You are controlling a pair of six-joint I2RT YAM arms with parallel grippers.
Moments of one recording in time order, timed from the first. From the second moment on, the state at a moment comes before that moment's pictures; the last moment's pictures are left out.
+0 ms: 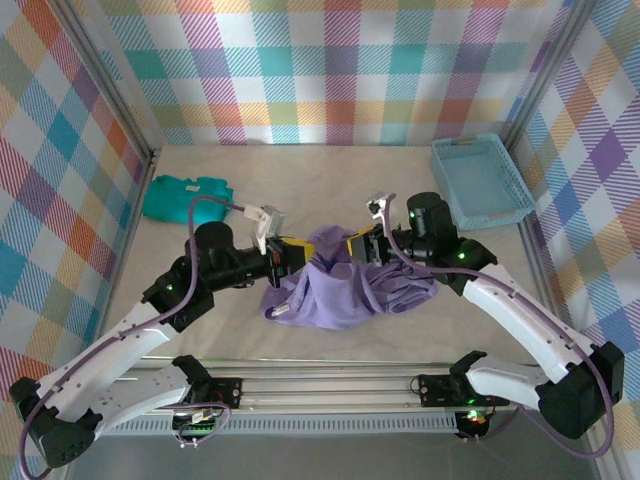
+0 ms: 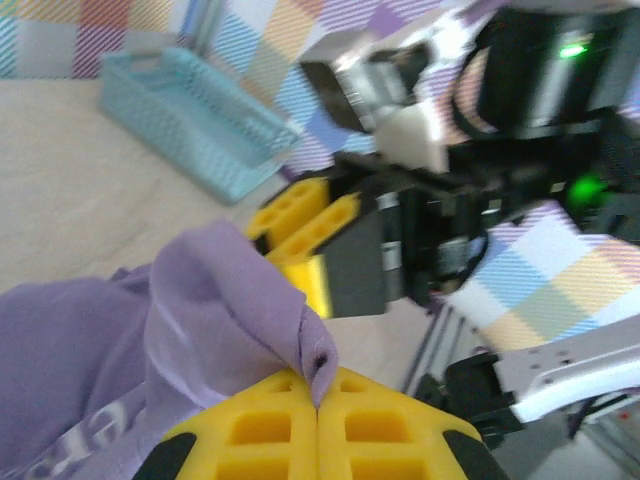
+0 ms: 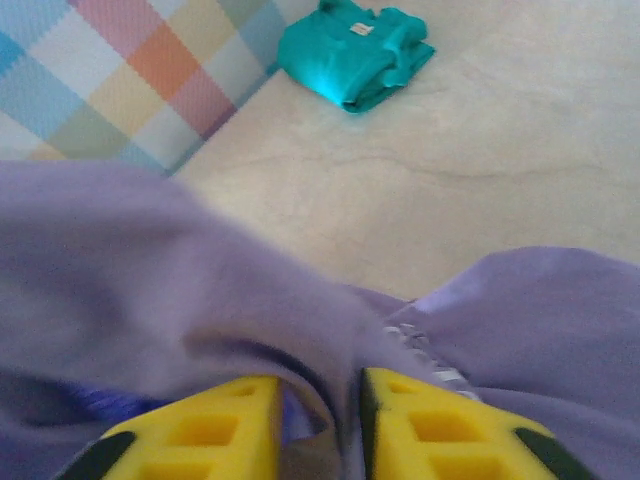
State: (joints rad) left arm -0.74 0.88 0.90 -0.20 0.38 -0.46; right arm 0.58 1.12 1.00 -0.41 -0.47 0.23
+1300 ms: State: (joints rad) left arm -0.72 0.97 0.85 -0.33 0.05 -0.50; right arm 0.67 1.02 0.81 -0.01 -0.63 0.50
